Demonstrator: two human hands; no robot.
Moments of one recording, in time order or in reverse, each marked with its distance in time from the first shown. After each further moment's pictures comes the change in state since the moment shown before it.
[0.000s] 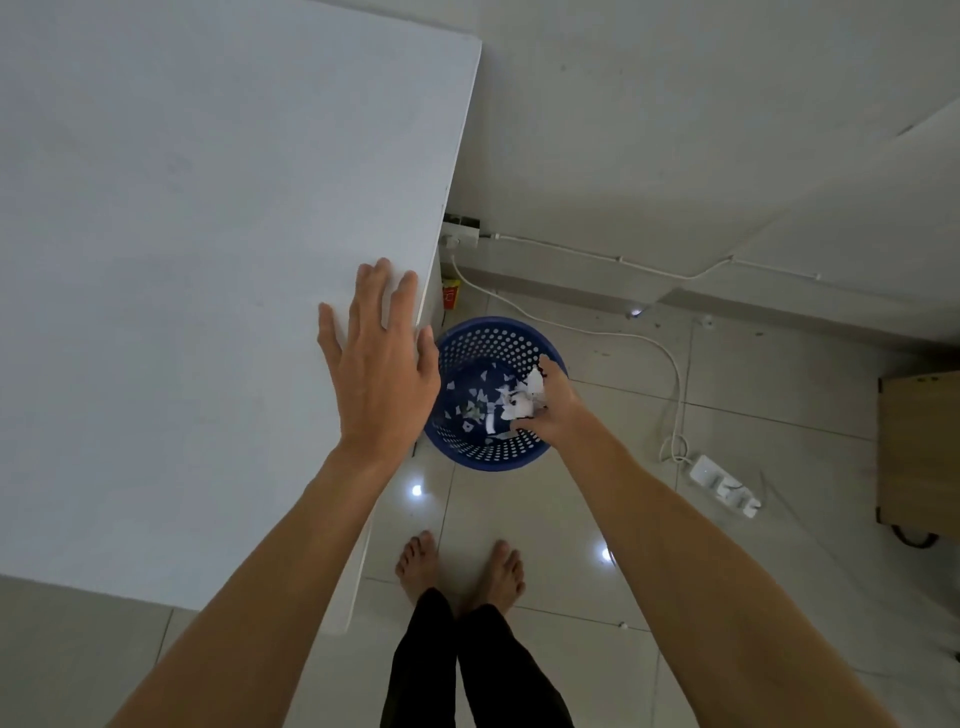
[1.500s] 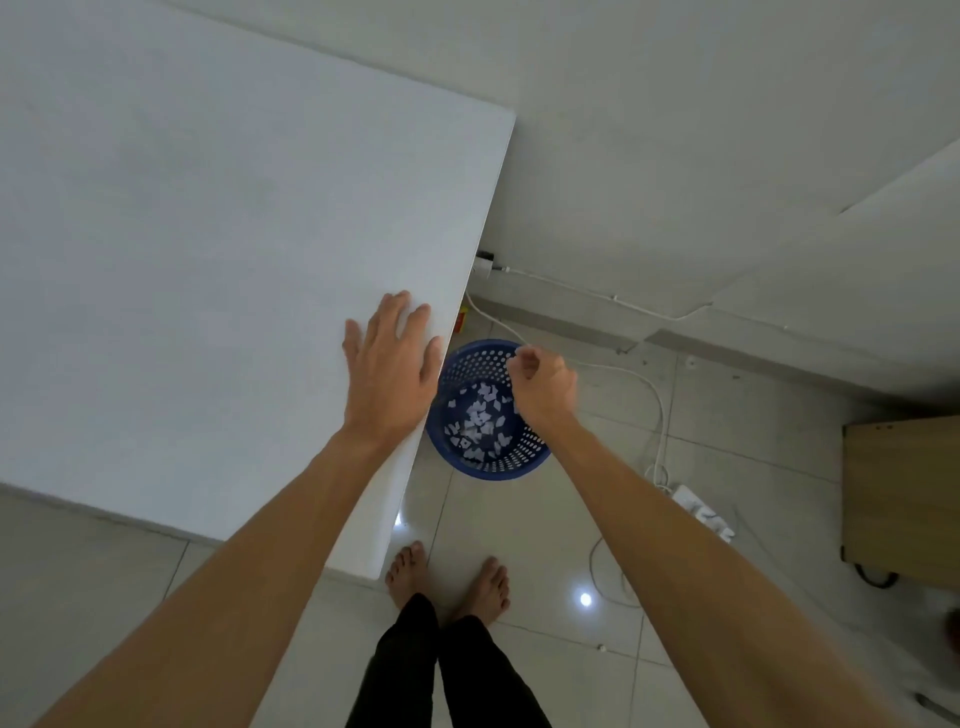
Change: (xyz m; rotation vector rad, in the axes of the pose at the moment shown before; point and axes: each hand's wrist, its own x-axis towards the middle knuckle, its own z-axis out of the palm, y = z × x) left_hand -0.015 -0.029 -0.037 -0.096 -0.118 0.021; right_hand -0.083 0.000 0.044 -0.998 0.311 -0.894
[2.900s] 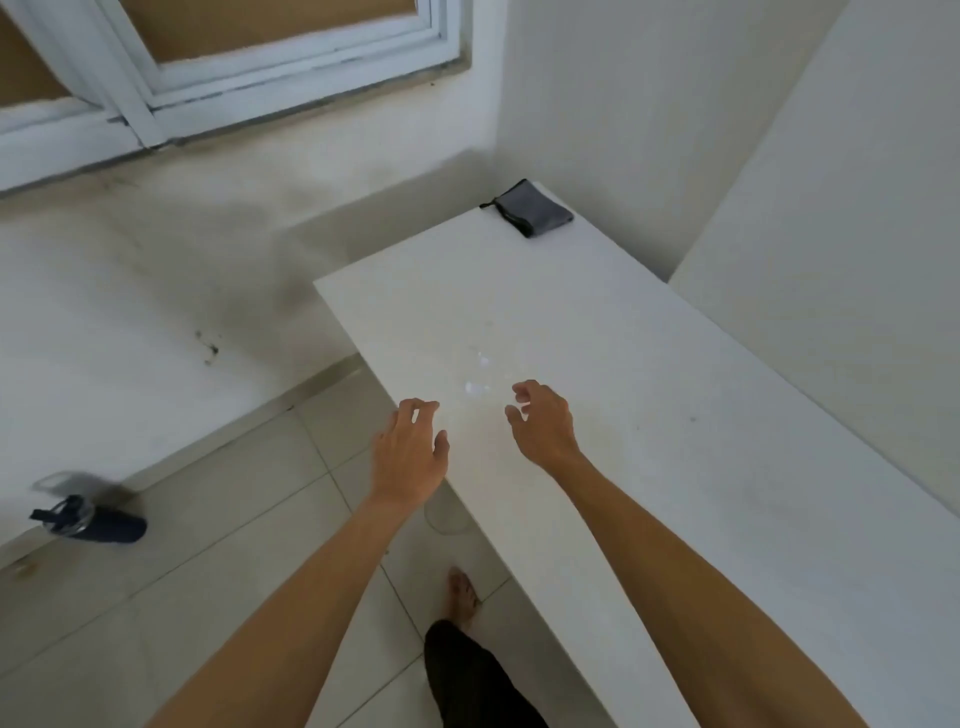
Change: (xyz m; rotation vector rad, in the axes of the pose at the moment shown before) left_hand -0.076 -0.587 -0.369 -0.050 0.274 -0.676; right_hand -0.169 -0.617 0.461 -0.252 -0.519 -0.751
